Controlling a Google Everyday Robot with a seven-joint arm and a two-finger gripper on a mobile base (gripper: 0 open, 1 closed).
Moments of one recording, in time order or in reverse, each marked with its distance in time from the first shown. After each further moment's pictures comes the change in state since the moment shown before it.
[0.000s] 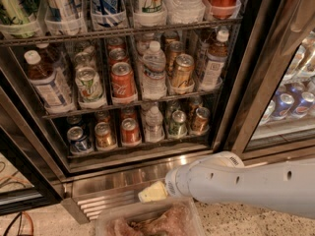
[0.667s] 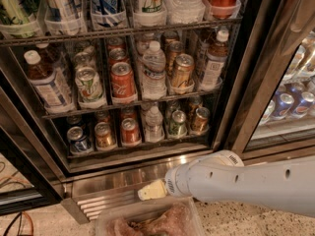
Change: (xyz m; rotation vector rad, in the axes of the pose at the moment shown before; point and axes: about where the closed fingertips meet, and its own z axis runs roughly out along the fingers) arm -0.004 -0.002 0.001 0.006 -0.004 0.045
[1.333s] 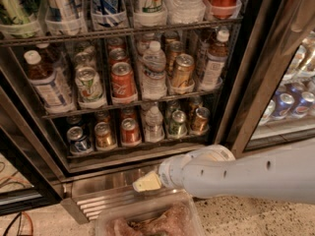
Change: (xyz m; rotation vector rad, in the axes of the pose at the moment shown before) arm -0.035 0.003 0.014 0.000 -0.089 -0.110
